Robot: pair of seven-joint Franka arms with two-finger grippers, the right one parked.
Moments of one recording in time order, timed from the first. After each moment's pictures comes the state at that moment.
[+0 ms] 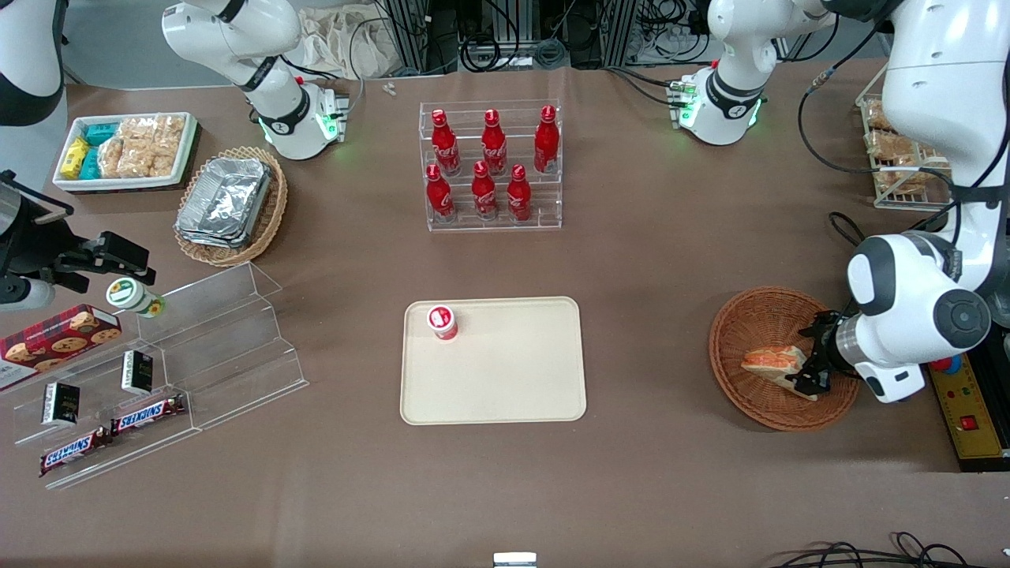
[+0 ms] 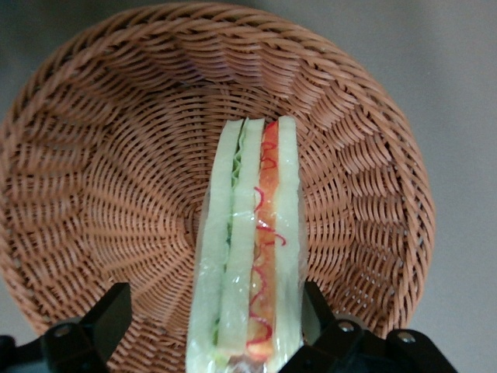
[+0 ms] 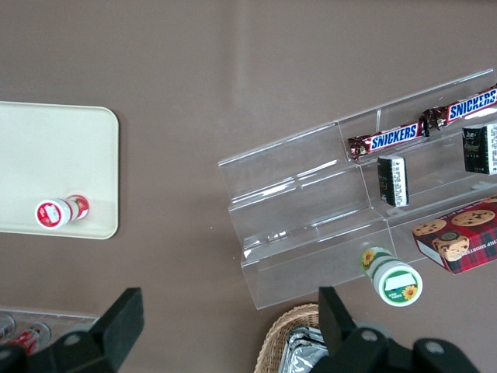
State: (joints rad) arm 0.13 0.52 -0.11 -1.78 0.01 2.22 -1.13
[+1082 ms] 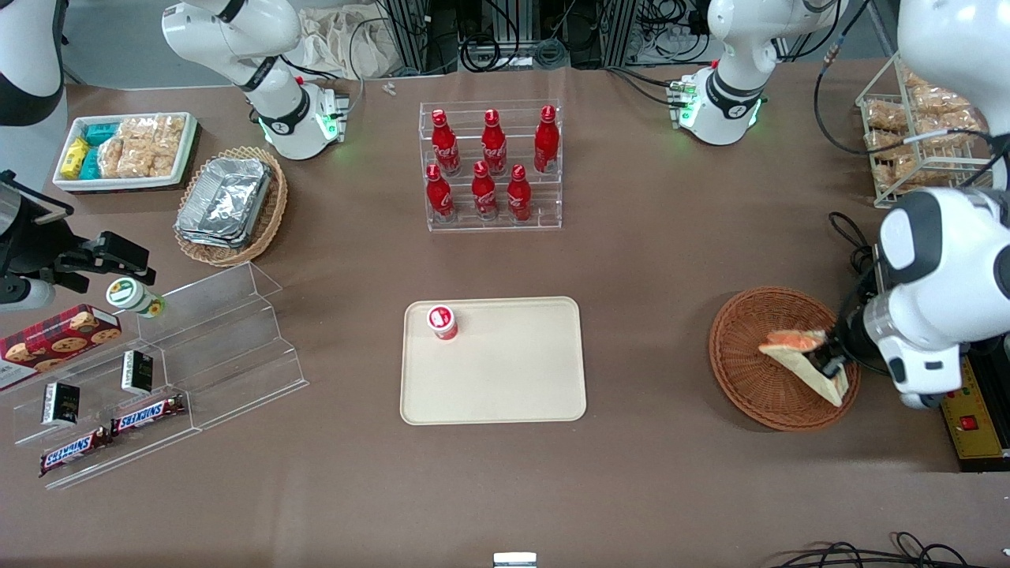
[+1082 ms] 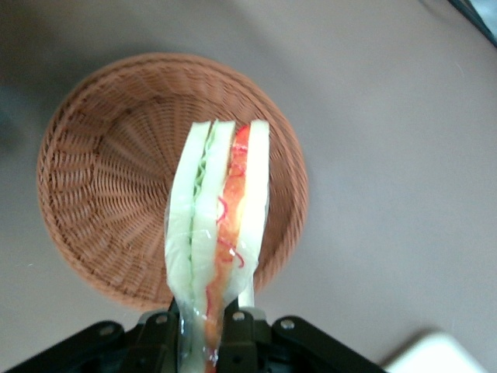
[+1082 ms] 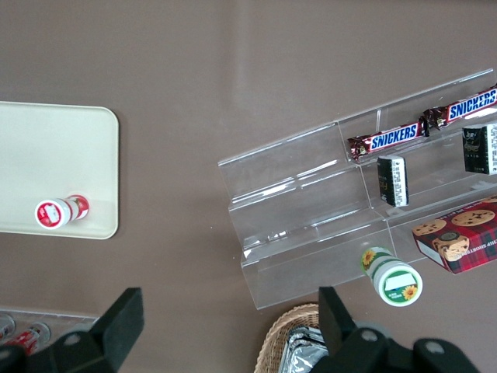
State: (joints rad) arm 0.13 0.34 -0.22 -1.64 0.01 1.96 -0.82
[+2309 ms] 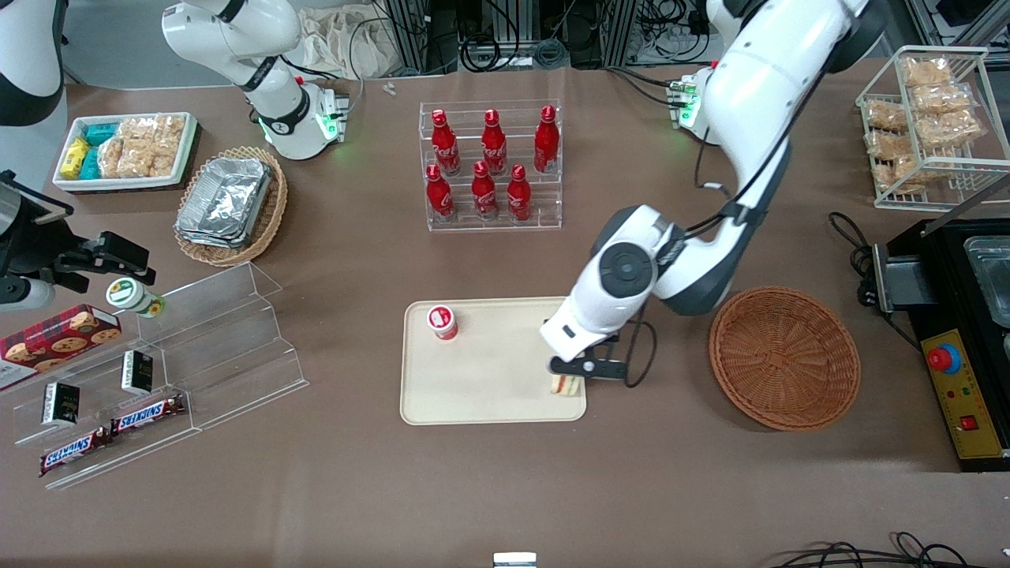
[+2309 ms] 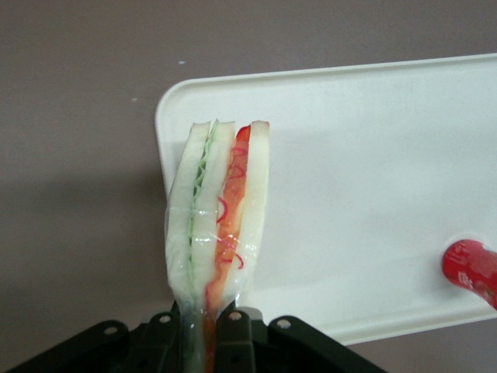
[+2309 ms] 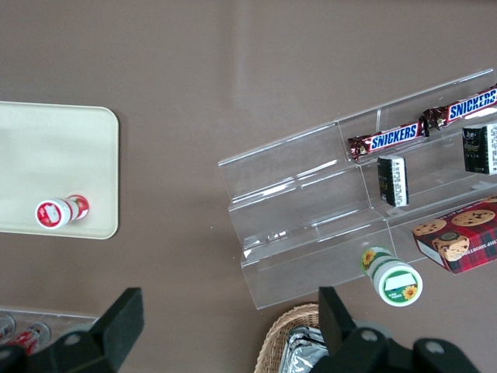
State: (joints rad) arm -0.33 0.71 -0.34 -1.46 0.16 2.19 -0.58
